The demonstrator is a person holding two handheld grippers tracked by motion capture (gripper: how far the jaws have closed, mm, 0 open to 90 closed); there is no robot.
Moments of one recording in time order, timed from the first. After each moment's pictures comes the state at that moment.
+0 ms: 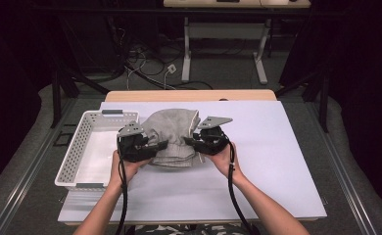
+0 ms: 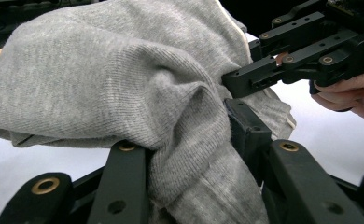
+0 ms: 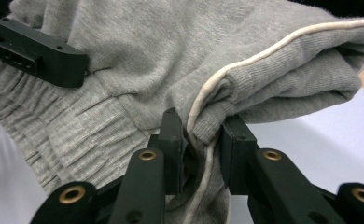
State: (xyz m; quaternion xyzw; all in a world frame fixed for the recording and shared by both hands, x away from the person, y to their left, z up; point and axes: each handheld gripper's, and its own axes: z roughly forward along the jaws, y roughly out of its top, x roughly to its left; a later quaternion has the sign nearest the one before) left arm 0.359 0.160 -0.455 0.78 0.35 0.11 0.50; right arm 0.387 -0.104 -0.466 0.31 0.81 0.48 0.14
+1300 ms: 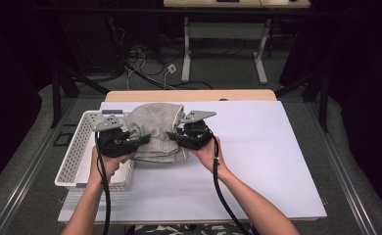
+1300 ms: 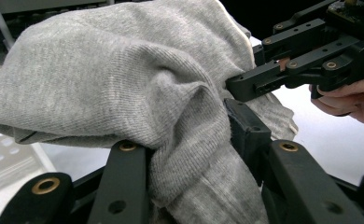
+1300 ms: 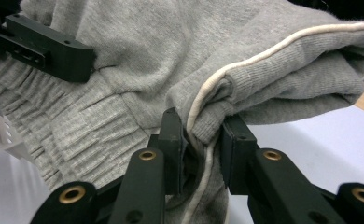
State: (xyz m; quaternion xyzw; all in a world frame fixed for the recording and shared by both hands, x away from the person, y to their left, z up) left arm 0.358 0.205 -0.433 0.78 0.35 0.13 0.50; right arm 0.395 -0.061 -0.450 0.29 0.81 0.50 0.14
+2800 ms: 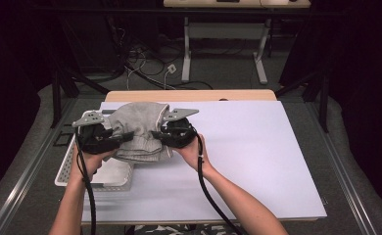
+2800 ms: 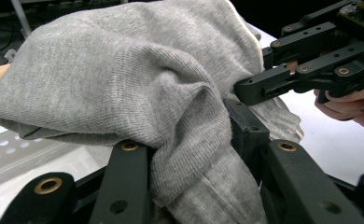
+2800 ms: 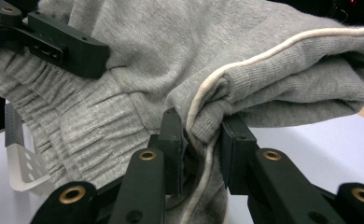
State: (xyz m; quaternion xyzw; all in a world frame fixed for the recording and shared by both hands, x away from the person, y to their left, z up) left arm 0.359 0.247 -0.420 0.78 0.38 0.13 0.49; right arm 0.396 -0.018 -0.443 0.27 0.81 0.51 0.12
